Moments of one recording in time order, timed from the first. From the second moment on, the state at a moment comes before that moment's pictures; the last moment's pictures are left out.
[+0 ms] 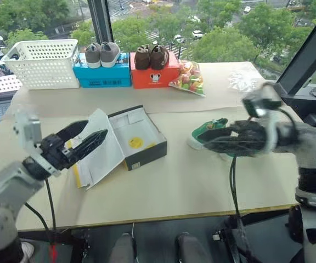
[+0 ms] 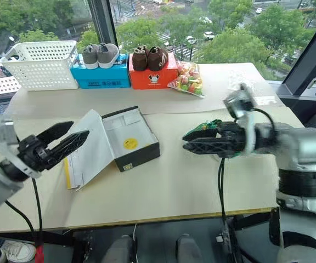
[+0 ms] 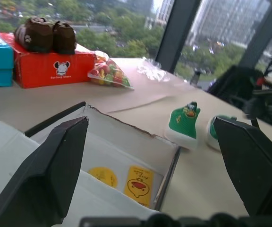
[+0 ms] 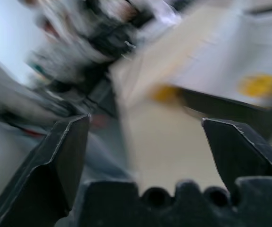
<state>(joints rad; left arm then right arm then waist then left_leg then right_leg) -0.04 0.53 0.67 -0.67 -1.05 0.92 -0.49 -0.67 -0.67 -0.31 -0.18 0.82 1.47 1.40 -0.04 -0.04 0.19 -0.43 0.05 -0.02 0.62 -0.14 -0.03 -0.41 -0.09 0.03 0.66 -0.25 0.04</state>
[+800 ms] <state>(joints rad) 0.52 0.08 0.21 -0.72 -0.23 0.21 -0.16 0.17 -0.20 -0.21 -0.49 0.12 0.44 0.32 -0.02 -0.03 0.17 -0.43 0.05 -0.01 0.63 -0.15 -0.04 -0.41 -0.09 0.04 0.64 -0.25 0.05</state>
